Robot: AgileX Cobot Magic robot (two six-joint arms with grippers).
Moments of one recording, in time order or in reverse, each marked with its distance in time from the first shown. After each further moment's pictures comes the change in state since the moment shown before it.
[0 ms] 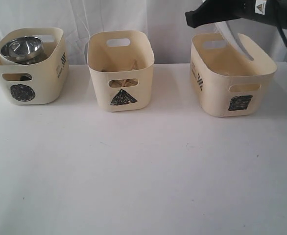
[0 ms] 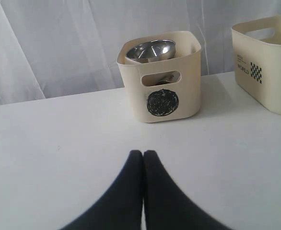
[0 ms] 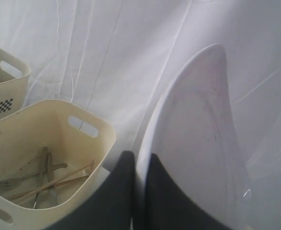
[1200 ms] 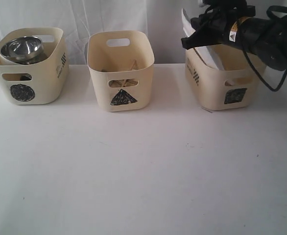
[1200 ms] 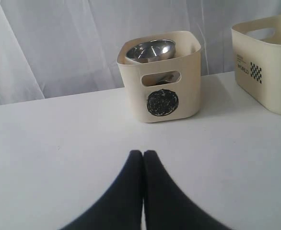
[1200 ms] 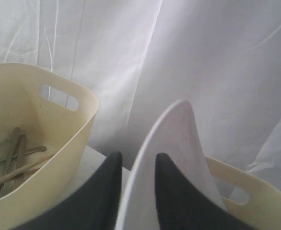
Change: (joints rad) left arm 0.000 0.000 0.000 0.000 0.000 0.000; right arm -0.113 0.400 -0.158 0.068 -0.209 -0.049
